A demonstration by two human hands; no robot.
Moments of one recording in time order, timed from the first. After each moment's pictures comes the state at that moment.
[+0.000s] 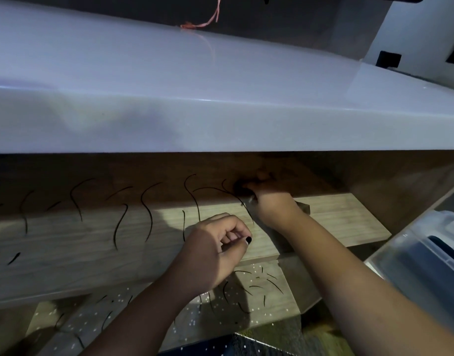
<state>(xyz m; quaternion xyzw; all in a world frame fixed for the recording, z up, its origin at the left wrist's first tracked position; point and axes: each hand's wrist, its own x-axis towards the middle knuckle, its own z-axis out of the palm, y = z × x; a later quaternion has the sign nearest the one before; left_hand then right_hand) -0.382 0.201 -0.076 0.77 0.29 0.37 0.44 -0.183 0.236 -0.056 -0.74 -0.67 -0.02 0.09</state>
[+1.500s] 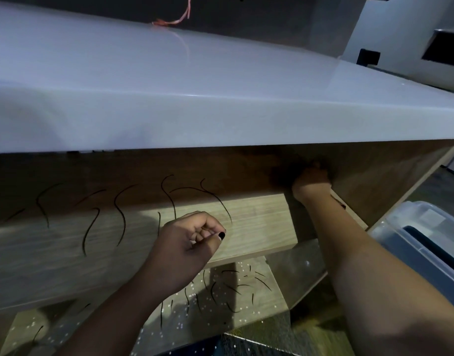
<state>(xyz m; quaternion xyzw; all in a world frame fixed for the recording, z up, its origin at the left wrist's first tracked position) -0.383 0.202 -0.071 0.73 0.29 0.37 0.50 -0.036 0.235 -0.064 -0.91 -0.41 -0.04 -0.01</state>
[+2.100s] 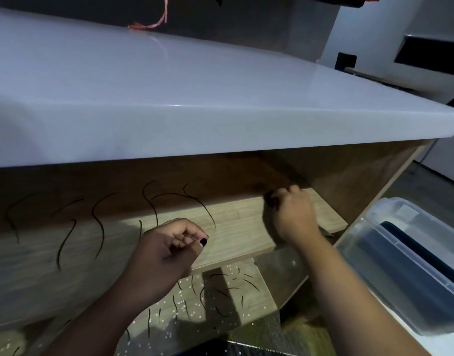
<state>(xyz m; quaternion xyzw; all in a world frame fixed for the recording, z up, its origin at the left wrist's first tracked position) -0.385 0.204 -0.068 0.72 0.27 0.36 0.53 -0.120 0.154 -0.051 -0.87 -0.47 -0.06 0.13</state>
